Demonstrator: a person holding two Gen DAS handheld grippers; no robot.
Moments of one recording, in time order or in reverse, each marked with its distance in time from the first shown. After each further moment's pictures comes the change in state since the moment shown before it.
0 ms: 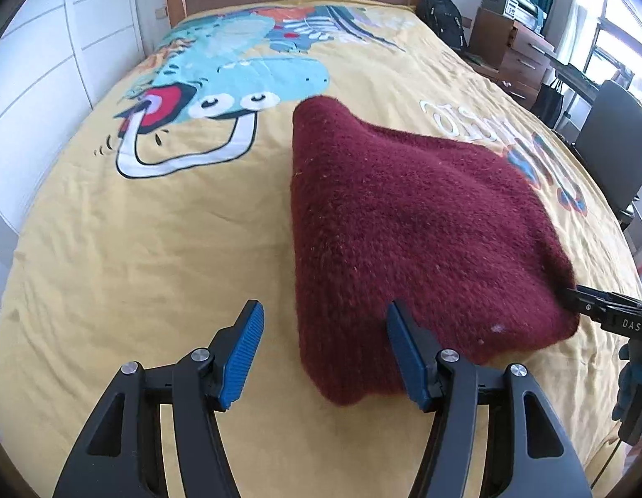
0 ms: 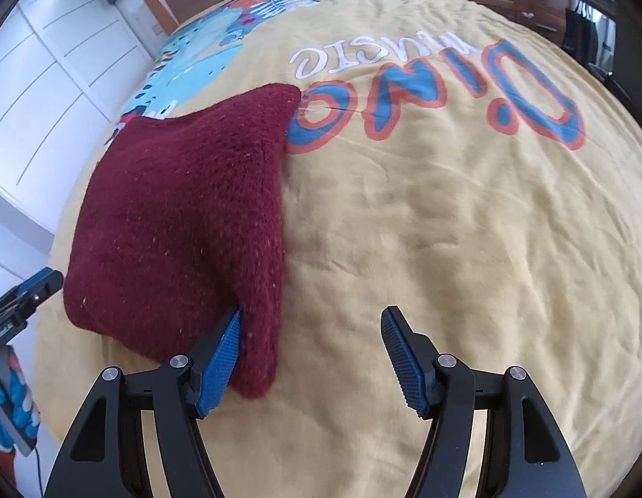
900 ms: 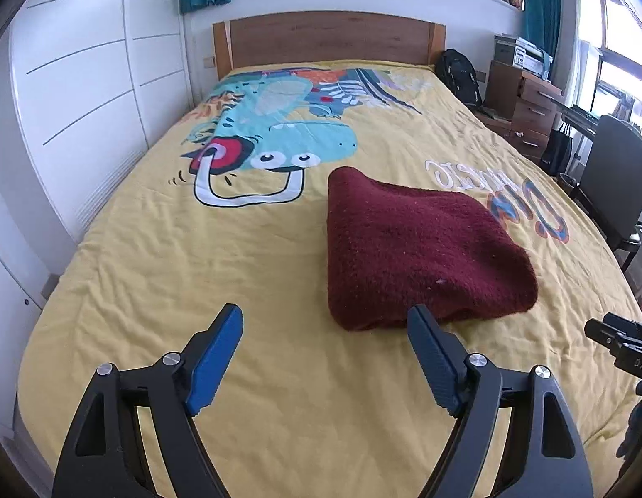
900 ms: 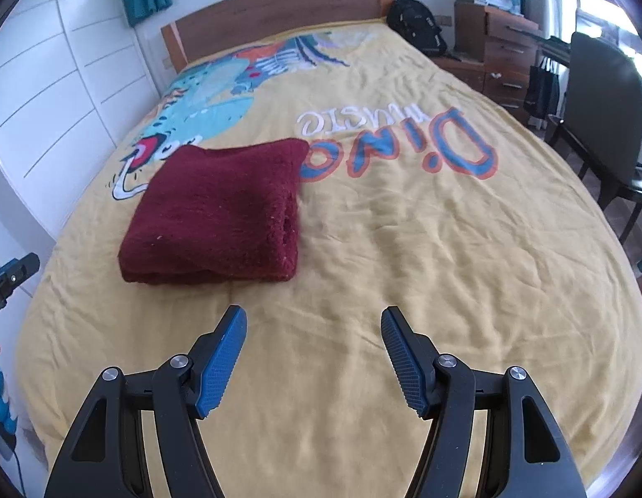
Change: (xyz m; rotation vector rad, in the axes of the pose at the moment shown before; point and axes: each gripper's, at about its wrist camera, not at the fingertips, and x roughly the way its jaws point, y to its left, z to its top) left arm -0.127 -0.019 -0.053 -0.055 -0.208 0.103; right arm -0.132 0.036 -0.092 -0.041 -0.225 -0.105
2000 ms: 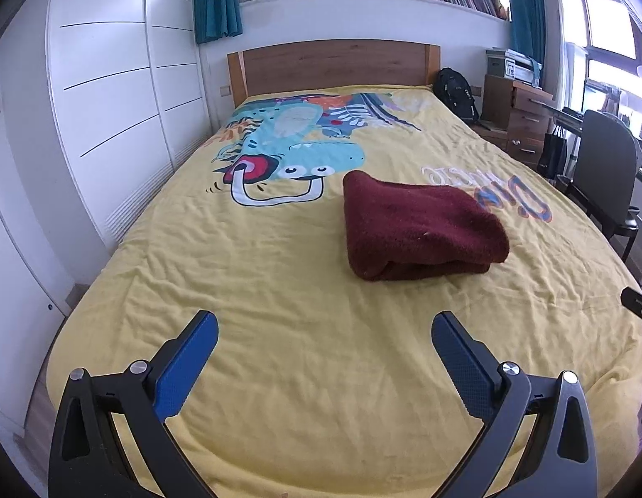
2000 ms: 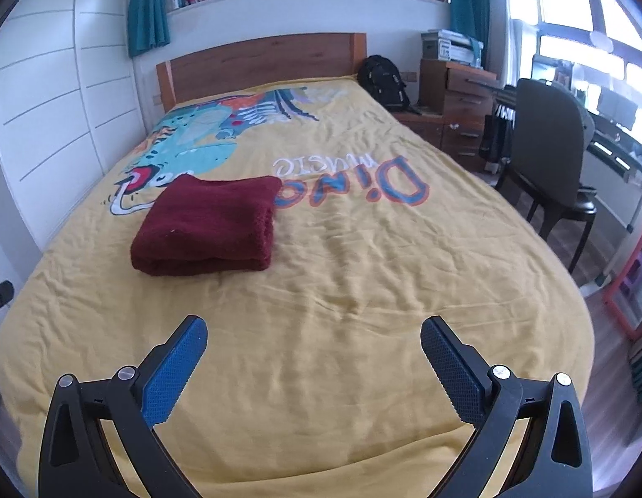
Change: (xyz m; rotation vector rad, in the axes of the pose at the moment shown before) left arm -0.093 0.005 -0.073 0.042 -0.097 0.047; right arm -0.108 0.010 -0.077 -0.038 -0.196 -0.152
